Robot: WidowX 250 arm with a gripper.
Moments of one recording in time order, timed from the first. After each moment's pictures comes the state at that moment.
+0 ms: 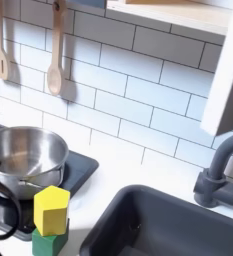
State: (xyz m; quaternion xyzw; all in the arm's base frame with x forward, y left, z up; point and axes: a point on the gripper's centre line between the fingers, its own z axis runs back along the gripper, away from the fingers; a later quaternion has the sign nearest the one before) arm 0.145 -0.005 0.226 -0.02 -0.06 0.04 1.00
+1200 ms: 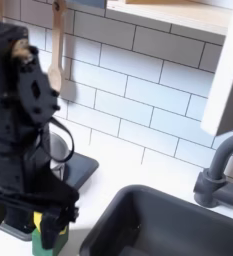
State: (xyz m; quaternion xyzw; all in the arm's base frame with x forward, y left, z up) arm 0.234 0.003 0.223 -0.02 -0.08 0.06 1.00
